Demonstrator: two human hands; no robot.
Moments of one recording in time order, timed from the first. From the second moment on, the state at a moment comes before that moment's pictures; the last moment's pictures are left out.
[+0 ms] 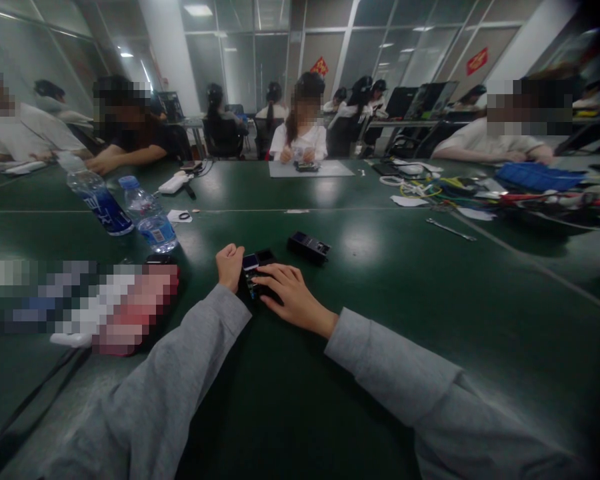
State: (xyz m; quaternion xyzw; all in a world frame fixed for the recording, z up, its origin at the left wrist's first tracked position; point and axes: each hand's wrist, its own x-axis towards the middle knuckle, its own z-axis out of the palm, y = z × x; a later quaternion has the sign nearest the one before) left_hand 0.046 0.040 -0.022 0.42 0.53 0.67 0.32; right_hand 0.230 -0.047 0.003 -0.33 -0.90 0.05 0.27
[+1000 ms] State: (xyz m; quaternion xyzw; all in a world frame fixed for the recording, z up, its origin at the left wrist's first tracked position) left_hand 0.046 0.039 -0.021 0.43 0.53 0.66 0.31; right_hand 0.230 -0.048 0.003 -0.33 -0.91 0.04 0.26
